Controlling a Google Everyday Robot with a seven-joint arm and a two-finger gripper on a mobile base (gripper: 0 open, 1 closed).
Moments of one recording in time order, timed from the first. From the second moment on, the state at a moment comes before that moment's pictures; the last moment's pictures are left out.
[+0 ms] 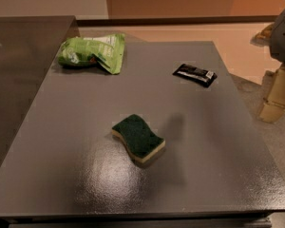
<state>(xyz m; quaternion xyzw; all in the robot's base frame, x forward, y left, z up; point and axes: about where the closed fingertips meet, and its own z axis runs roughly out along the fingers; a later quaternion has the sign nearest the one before) 0.438 -0.217 0.976 -0.60 0.78 -0.03 0.16</state>
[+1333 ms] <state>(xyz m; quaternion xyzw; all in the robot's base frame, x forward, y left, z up) 0.528 -0.210 0.949 -0.56 0.79 0.03 0.24</state>
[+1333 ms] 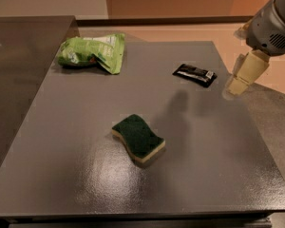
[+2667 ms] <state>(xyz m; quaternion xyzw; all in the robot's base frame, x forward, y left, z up) 0.627 -0.228 0.881 -0.49 0.83 0.08 0.27</state>
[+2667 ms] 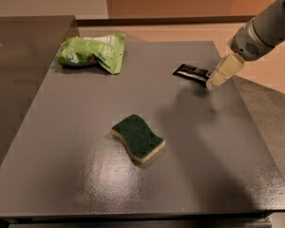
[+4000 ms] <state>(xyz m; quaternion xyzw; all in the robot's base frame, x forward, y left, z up) 0.649 -0.210 0.828 -0.47 0.83 0.13 0.27</state>
